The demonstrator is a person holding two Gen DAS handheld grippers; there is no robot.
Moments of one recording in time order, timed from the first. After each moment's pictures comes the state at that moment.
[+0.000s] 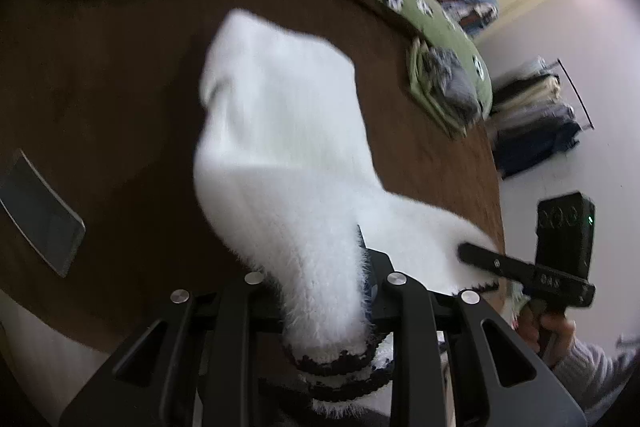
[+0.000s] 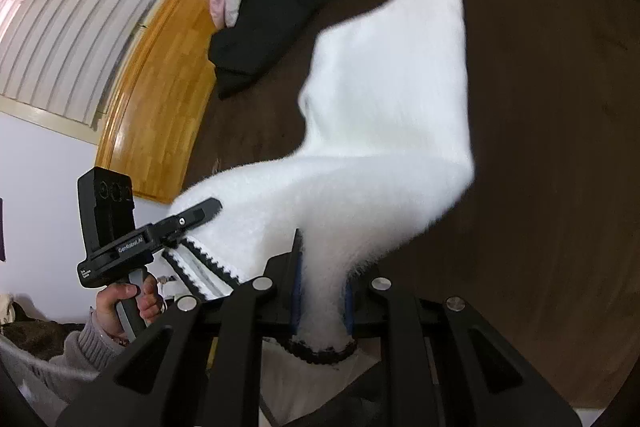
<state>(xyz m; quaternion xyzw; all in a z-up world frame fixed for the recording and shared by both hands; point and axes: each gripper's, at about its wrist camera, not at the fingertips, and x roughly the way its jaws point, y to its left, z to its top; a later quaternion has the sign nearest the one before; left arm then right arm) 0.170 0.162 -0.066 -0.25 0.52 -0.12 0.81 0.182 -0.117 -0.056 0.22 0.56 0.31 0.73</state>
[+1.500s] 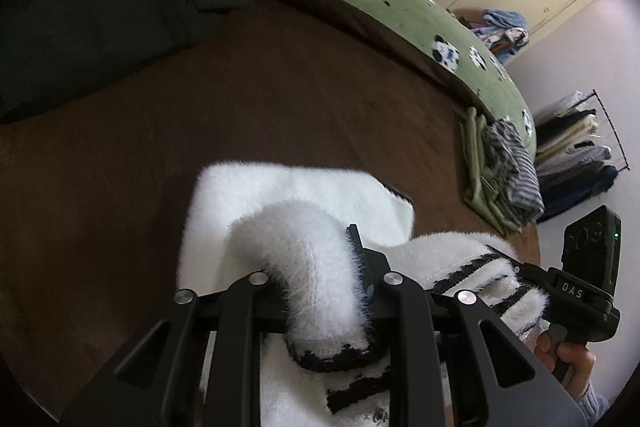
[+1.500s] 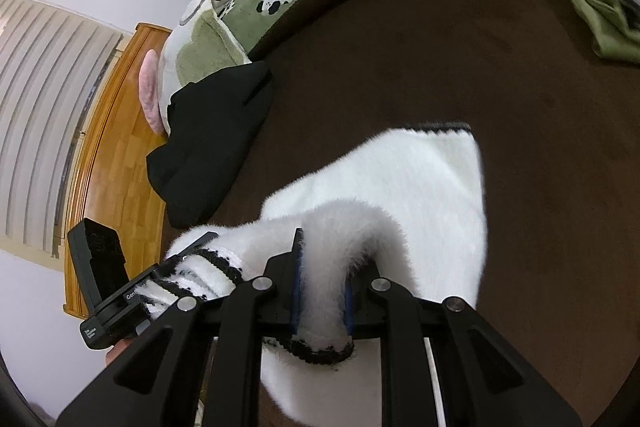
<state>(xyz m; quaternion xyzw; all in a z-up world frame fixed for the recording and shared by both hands) 0.455 0.206 -0.127 -0.23 0.51 -0.10 0.83 0.460 -0.100 -0.130 0.29 0.54 0.21 0.76</state>
